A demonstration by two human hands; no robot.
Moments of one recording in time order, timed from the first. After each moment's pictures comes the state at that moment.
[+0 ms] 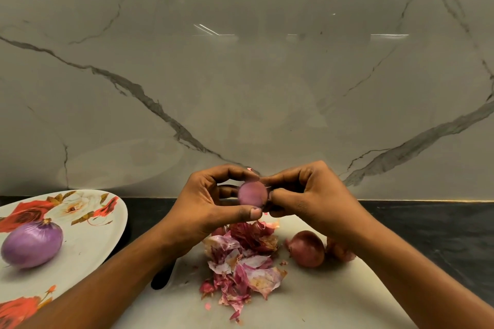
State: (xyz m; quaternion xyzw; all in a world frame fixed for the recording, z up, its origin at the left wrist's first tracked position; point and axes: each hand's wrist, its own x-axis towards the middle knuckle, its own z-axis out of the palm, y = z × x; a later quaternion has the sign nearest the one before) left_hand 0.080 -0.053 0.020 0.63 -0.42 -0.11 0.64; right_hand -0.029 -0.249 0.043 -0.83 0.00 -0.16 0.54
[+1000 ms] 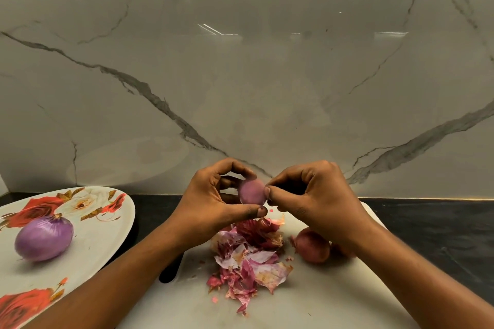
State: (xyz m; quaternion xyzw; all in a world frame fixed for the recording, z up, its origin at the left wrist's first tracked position) left_hand 0.082 -0.052 0.018 0.69 -0.44 0.00 0.57; right_hand -0.034 -0.242 0.037 -0.88 -0.04 -0.28 0.39
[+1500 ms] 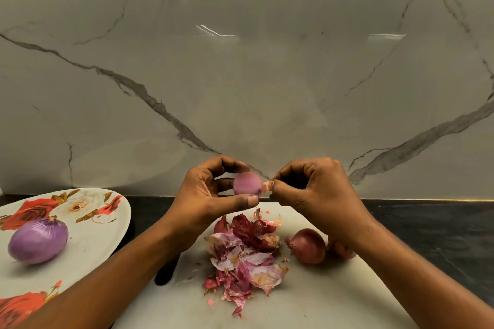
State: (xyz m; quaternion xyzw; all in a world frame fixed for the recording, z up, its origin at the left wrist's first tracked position) left_hand 0.086 -0.053 0.018 0.63 -0.39 -0.08 0.66; right_hand -0.033 -0.247 0.041 -0.87 0.00 -0.30 0.39
